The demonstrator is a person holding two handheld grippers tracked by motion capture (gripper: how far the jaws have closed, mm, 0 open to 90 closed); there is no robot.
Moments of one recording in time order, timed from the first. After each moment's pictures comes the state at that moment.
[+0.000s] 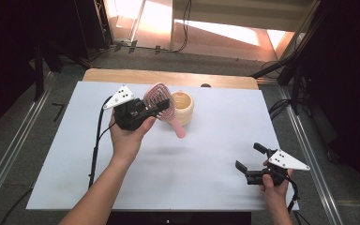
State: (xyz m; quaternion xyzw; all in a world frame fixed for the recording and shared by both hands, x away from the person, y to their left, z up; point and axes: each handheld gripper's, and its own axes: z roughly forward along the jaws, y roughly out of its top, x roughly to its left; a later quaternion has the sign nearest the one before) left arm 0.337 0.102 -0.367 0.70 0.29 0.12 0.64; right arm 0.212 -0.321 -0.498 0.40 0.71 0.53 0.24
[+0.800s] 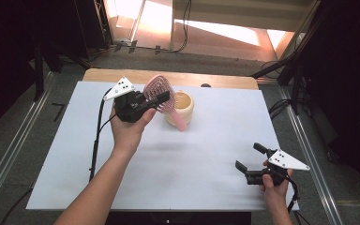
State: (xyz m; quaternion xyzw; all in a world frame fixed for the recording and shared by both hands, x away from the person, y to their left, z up) left arm 0.352 0.100 -0.358 0.69 0.30 0.12 0.65; right arm 0.212 -0.321 -0.499 0.40 0.71 0.53 0.24
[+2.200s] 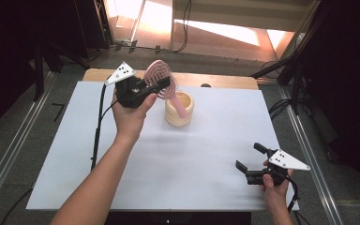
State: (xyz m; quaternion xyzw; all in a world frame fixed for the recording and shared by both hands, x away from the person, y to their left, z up) left arm 0.380 0.096 -0.342 0.68 0.31 0.13 0.65; right arm 0.212 -0.322 -0.499 0.40 0.71 0.53 0.24
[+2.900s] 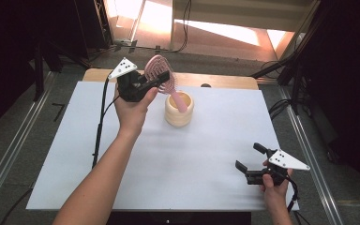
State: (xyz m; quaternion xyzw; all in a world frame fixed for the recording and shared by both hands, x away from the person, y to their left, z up) left arm 0.399 0.091 -0.344 0.67 0.33 0.15 0.65; right arm 0.212 -0.321 -0.499 0.40 0.71 0.54 0.24
